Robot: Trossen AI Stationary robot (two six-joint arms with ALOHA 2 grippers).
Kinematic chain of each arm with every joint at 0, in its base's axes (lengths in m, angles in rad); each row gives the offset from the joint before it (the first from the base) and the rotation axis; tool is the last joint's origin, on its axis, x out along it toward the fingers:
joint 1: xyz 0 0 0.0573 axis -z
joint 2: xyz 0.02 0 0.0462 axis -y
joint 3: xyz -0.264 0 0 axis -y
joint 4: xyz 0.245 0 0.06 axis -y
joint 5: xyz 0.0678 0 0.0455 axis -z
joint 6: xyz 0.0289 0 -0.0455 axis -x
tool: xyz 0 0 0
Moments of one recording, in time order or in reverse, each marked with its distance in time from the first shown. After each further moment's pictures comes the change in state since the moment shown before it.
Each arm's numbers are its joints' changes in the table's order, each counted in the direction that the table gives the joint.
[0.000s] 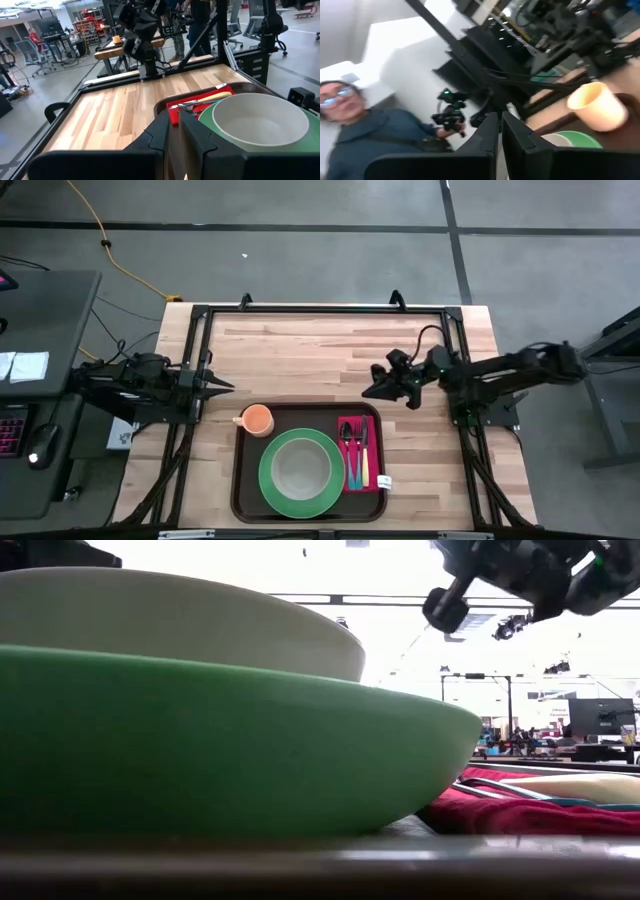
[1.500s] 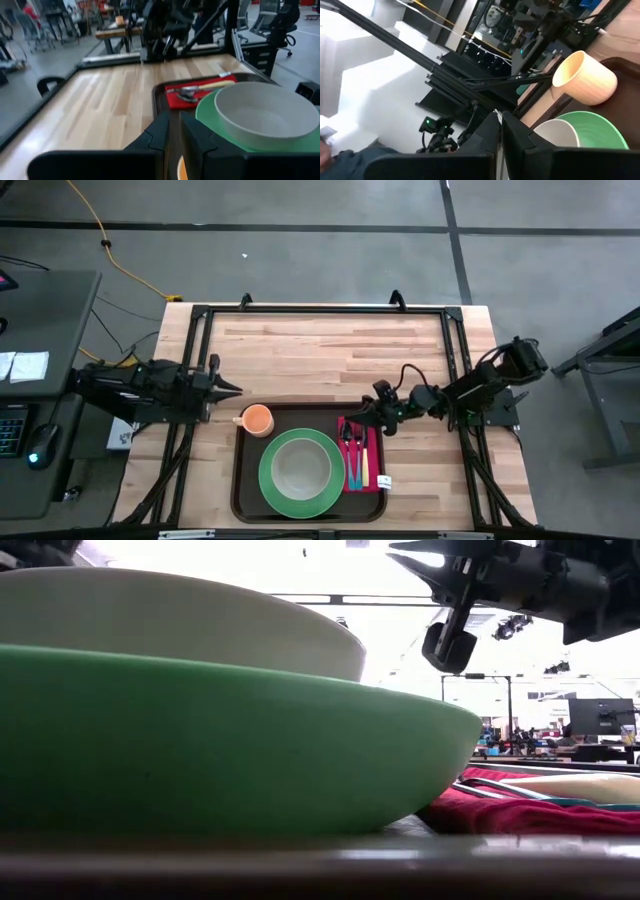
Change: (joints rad) left arm 0.000 0.000 -0.111 0.047 -0.033 0.106; right arm -0.350 -0.386 0.000 0.329 0.560 -0.117
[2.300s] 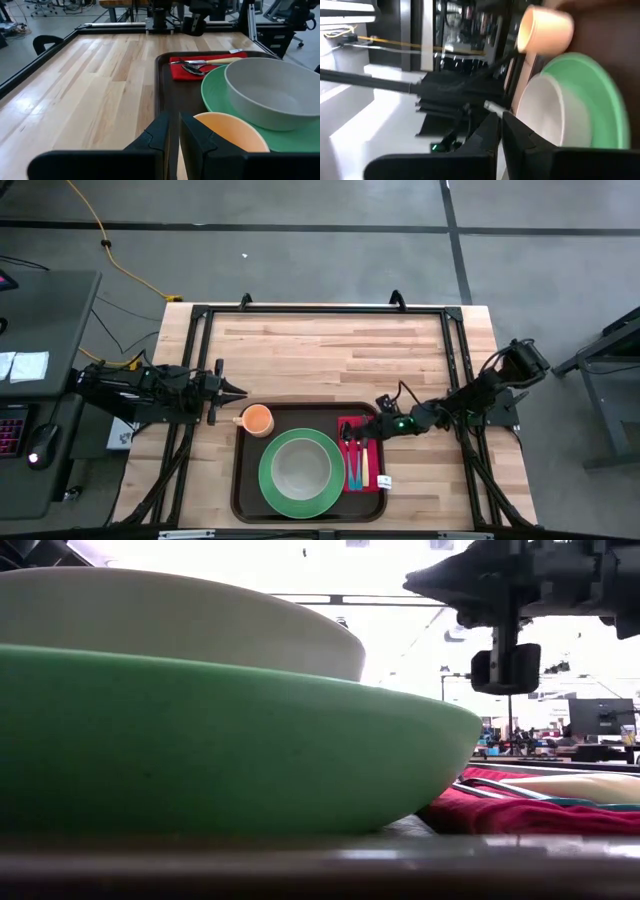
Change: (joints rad) left arm 0.000 0.000 -0.086 -0.029 -0.040 0.104; right arm -0.166 -0.001 0.000 -0.166 0.252 -0.403
